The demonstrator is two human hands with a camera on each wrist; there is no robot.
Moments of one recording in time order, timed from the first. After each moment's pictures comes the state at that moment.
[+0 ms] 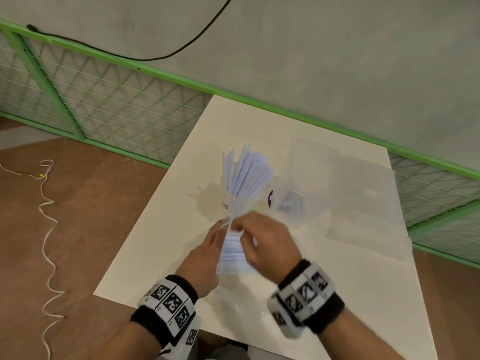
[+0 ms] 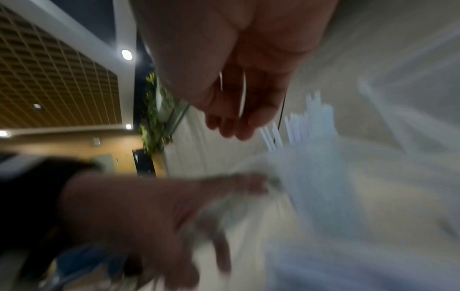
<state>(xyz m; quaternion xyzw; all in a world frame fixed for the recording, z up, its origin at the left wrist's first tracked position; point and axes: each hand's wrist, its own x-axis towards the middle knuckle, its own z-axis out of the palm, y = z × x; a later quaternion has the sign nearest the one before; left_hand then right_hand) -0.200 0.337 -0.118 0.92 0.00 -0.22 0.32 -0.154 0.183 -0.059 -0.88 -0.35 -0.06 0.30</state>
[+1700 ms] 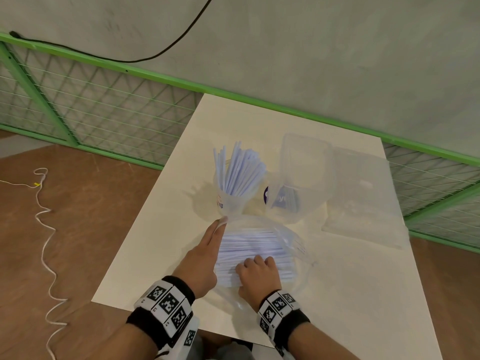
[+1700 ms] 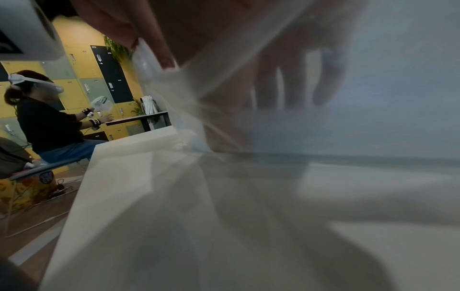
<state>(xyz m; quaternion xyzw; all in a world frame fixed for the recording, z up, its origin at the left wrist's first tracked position) -0.199 0.337 -0.131 0.92 -0.02 -0.20 0.35 -0.195 0.171 -0.180 -0.95 -0.24 0.18 -0.08</state>
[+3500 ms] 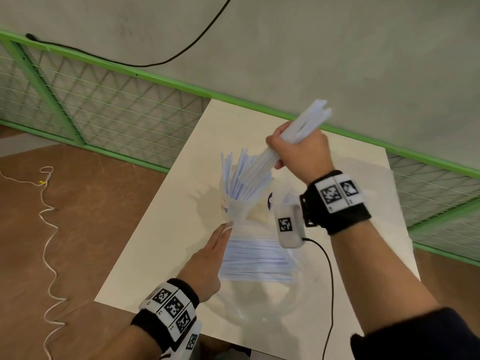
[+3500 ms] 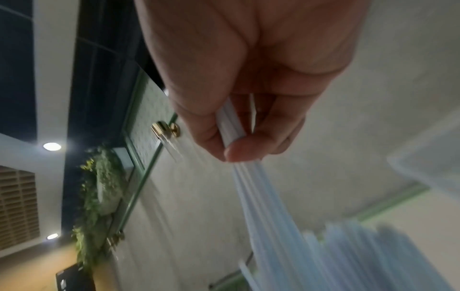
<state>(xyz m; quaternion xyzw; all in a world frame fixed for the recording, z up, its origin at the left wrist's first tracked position) -0.200 0.337 -0.117 0.92 -0.04 -0.22 0.33 -0.040 0.181 0.042 -0.88 -0.07 -0.05 0.48</state>
